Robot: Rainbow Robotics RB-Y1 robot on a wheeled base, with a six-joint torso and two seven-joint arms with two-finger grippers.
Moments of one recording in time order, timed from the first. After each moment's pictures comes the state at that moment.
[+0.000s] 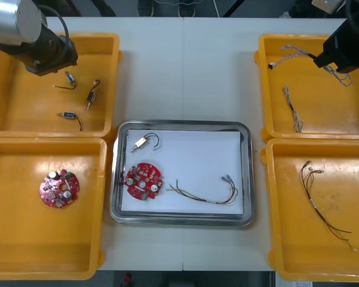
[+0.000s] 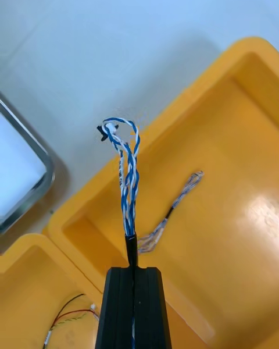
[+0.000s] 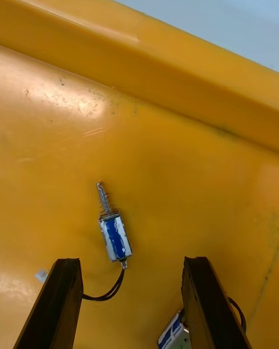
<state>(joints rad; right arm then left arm) -0.89 -0.70 -0.13 -1.63 -0.91 1.91 2.03 -0.99 0.65 -0.20 -1.02 0.58 1.22 -1.01</state>
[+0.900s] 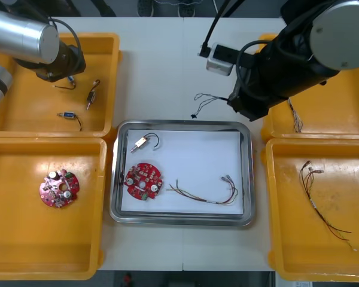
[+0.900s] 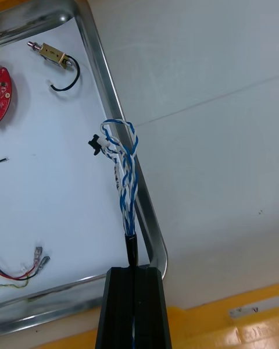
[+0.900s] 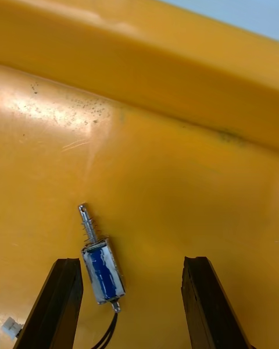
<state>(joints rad) -0.83 -0.61 0.29 -1.88 -0.96 1.69 2.01 -0.96 0.61 -0.26 -0.97 0.50 1.08 -1.01</state>
